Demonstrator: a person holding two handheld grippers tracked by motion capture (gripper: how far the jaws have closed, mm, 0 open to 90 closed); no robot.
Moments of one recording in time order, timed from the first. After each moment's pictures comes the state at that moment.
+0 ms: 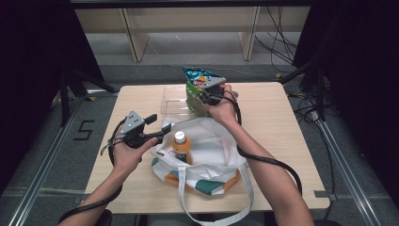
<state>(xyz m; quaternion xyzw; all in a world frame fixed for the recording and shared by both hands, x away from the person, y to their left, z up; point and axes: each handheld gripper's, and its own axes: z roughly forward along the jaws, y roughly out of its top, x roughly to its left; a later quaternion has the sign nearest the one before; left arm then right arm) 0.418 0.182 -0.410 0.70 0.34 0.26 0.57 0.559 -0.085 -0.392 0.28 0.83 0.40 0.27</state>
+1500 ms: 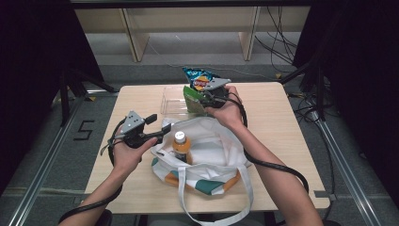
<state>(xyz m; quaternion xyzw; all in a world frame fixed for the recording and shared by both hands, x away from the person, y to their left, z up) 0.418 0.183 -0.409 0.70 0.34 0.26 0.57 0.537 -0.096 -0.378 0.28 0.82 0.41 0.27</state>
